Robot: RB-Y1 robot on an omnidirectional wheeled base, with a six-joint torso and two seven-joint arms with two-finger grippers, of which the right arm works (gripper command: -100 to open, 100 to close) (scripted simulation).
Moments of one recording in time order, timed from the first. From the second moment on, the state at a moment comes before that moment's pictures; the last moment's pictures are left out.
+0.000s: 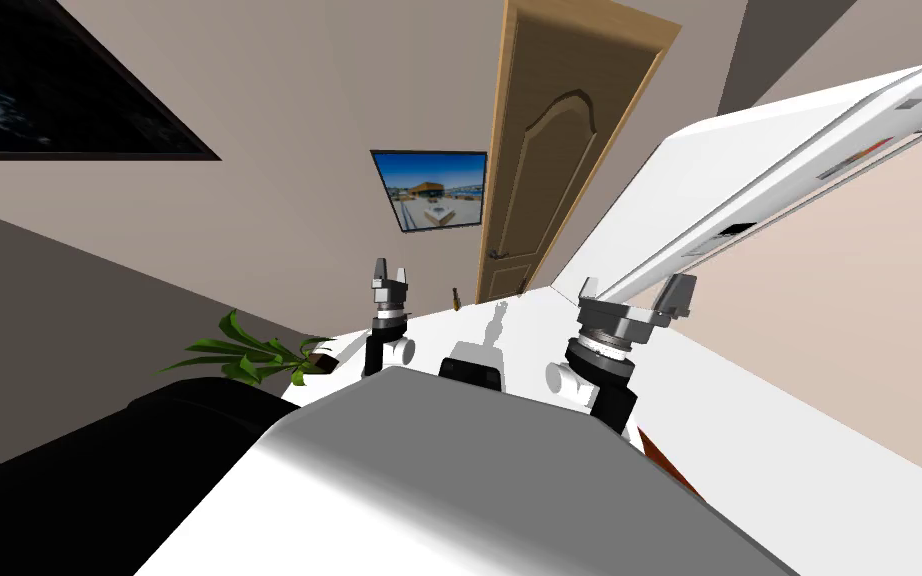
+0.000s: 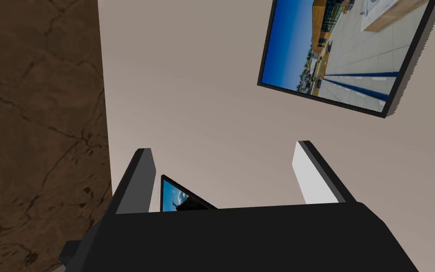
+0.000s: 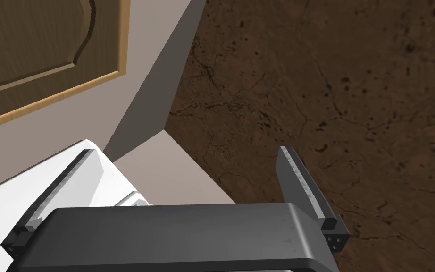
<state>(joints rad) 0.46 0.00 -0.03 -2.25 -0.07 -0.62 -0.10</state>
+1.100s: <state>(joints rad) 0.37 -0.08 0.01 -2.01 -0.06 -0.67 -0.14</state>
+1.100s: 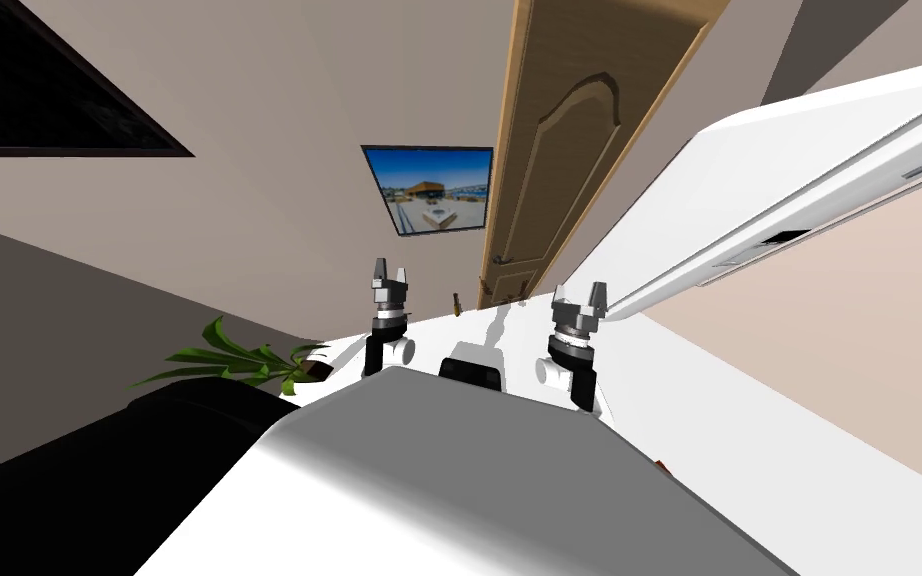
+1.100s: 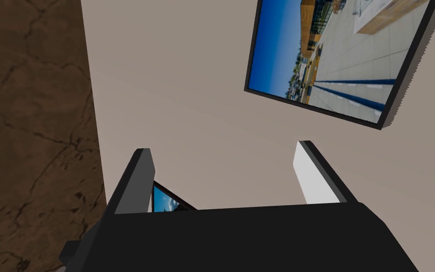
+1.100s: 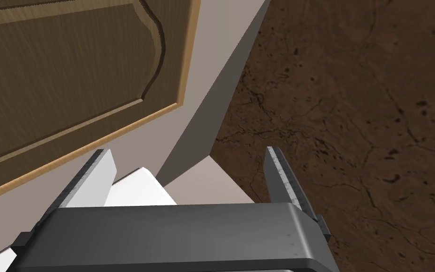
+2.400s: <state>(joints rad) 0.23 -0.21 0.08 -1.62 -0.05 -0.76 -0.22</state>
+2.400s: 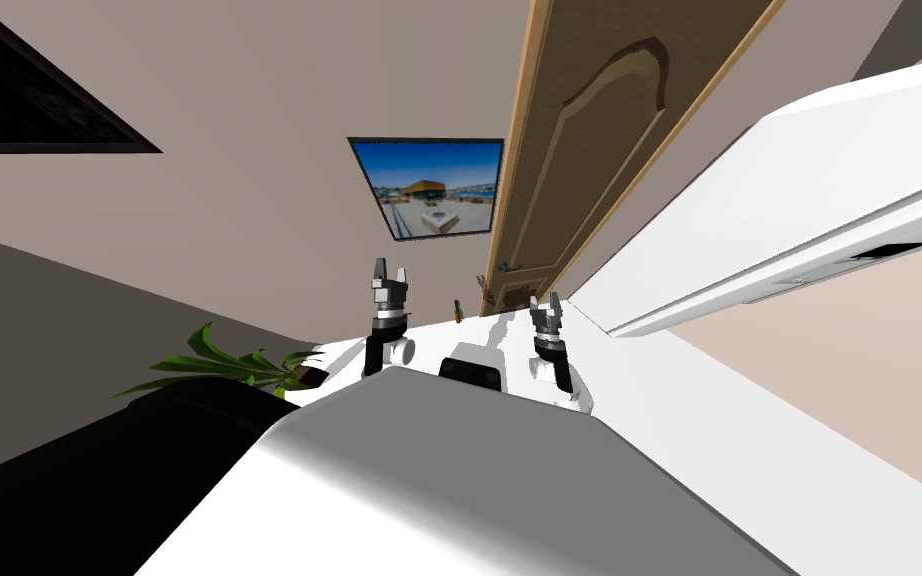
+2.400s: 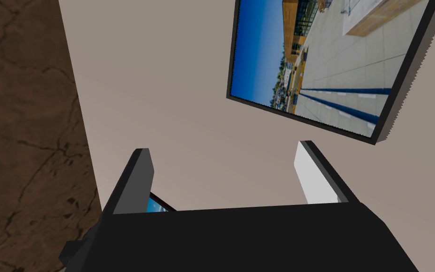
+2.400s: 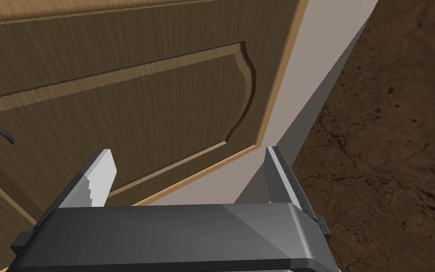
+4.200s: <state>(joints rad) 0.07 -0.33 0.15 -1.17 -0.04 -0.86 -0.31</state>
